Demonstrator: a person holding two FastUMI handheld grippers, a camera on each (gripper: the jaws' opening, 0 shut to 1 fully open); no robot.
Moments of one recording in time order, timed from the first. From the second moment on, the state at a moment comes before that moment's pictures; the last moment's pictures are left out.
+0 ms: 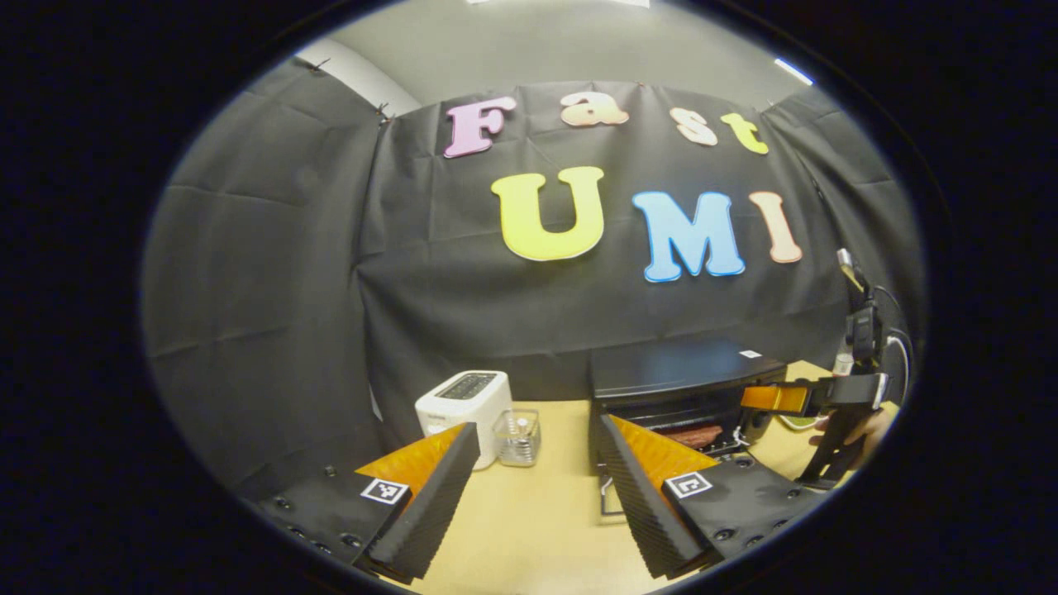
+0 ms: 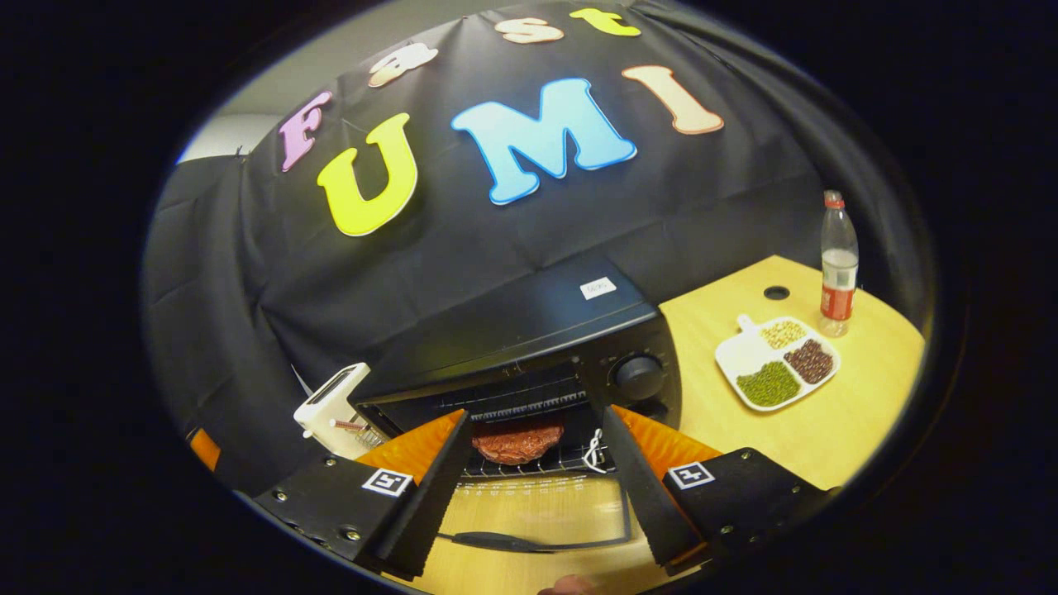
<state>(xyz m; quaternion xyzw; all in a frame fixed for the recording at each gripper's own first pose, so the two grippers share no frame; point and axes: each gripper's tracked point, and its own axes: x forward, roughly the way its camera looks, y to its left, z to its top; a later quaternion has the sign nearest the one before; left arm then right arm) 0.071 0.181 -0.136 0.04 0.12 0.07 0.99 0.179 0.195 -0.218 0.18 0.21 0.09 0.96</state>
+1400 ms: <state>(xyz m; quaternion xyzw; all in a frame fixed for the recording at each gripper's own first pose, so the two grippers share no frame) 0.070 -0.006 -0.372 -0.05 0.40 -0.09 0.91 0.029 0.036 -0.114 0.04 0.09 -0.02 0.99</state>
